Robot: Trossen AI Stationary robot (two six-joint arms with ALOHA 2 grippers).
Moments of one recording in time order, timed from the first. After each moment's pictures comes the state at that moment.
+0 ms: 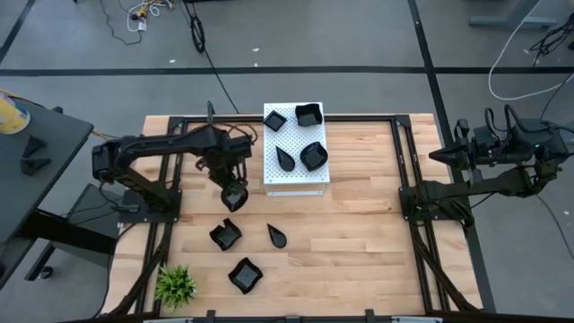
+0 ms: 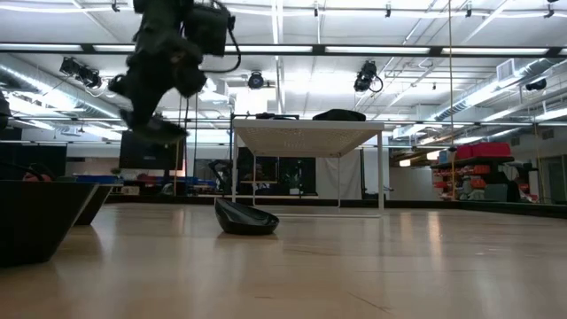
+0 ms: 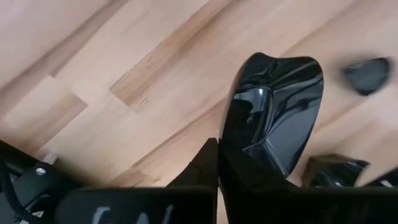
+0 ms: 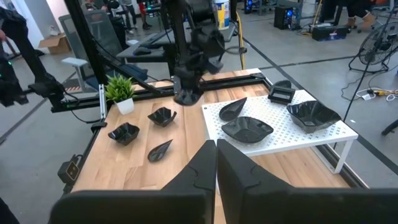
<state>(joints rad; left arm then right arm) 0.28 1.49 1.20 -1.26 0.21 -0.62 0.03 0.33 1.23 -1.15 0.07 0.12</state>
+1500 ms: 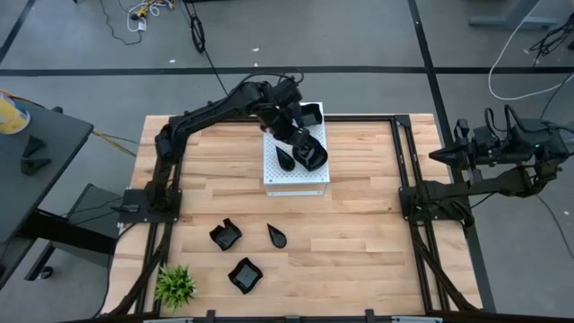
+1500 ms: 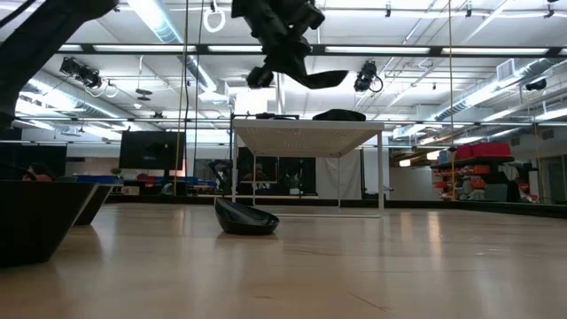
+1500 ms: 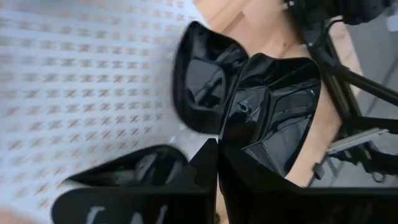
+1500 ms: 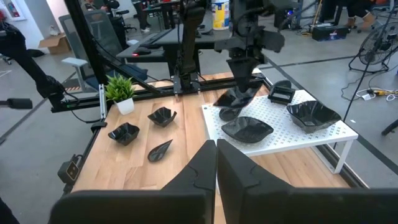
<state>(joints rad) 0.40 2.06 2.18 -1.17 0.35 -0.54 0.03 0.33 1.23 -1.15 0.07 0.12</state>
